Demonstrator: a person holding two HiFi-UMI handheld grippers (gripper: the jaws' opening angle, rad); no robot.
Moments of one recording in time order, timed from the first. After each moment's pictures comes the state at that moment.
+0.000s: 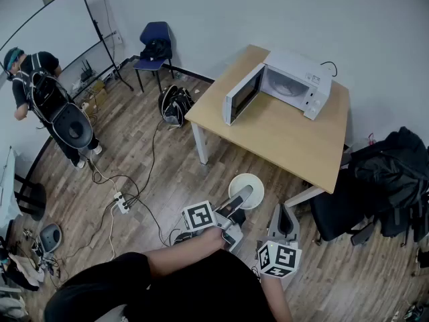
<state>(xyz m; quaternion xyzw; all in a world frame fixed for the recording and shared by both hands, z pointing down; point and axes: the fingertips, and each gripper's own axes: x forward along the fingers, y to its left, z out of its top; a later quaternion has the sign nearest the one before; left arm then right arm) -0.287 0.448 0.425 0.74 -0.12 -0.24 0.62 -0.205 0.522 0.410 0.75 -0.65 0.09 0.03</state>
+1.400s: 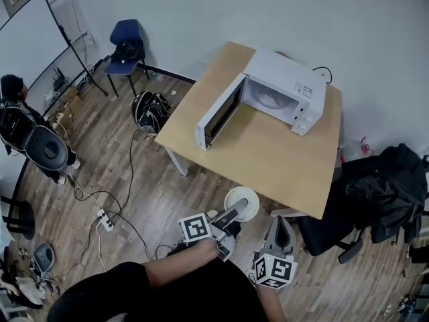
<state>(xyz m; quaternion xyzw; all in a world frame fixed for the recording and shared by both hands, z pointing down) -0.179 0.305 0.465 0.71 -0.08 -0.22 0.67 -0.098 0.389 0.439 0.79 -0.60 0.12 0.06</state>
